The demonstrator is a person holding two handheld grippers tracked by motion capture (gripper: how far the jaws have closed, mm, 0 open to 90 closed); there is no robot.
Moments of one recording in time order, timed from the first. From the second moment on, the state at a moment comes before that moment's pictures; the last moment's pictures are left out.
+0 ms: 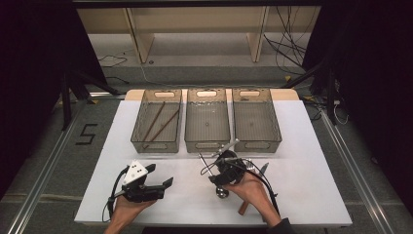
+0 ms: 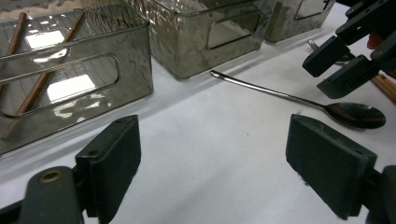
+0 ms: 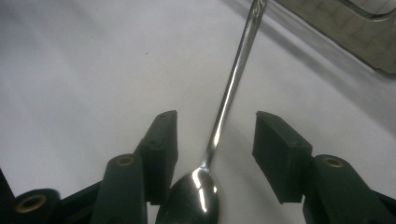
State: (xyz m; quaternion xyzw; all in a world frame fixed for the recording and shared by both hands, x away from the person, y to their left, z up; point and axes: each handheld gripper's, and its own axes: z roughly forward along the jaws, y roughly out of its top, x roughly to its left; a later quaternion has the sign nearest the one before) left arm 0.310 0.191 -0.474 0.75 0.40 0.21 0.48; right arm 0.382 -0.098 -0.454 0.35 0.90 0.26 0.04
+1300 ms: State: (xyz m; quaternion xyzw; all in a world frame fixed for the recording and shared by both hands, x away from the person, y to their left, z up) left arm 0.307 0.188 -0.474 0.75 0.40 0.20 0.48; right arm 0.398 -0.077 -0.466 0.36 0.92 0.17 0.06
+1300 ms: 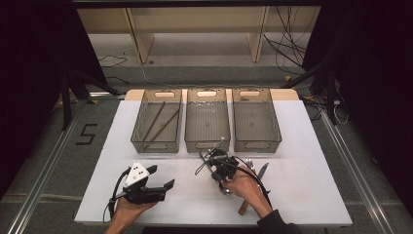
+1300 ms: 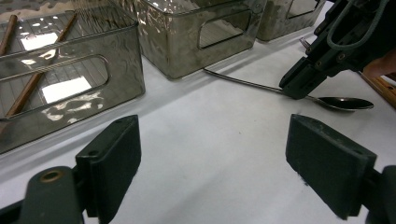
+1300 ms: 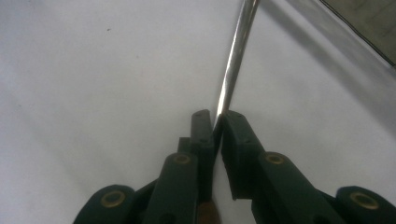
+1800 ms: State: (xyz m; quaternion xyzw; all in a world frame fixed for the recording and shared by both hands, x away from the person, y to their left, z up) left arm 0.307 0.188 -0.474 0.76 0.40 0.20 0.48; right arm 0.404 -0.086 -0.459 0.36 0.91 0.18 0.06
